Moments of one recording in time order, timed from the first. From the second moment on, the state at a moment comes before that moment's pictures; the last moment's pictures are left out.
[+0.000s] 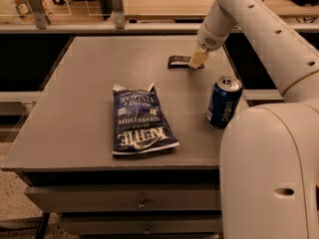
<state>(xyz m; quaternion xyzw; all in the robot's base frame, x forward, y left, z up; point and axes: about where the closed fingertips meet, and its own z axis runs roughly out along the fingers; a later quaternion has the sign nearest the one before) 0.768 -0.140 0.825 -0.58 0.79 0.01 0.21</state>
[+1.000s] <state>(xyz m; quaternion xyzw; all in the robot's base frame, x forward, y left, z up) 0.752 -0.139 0.832 -0.59 0.78 0.04 0.22</state>
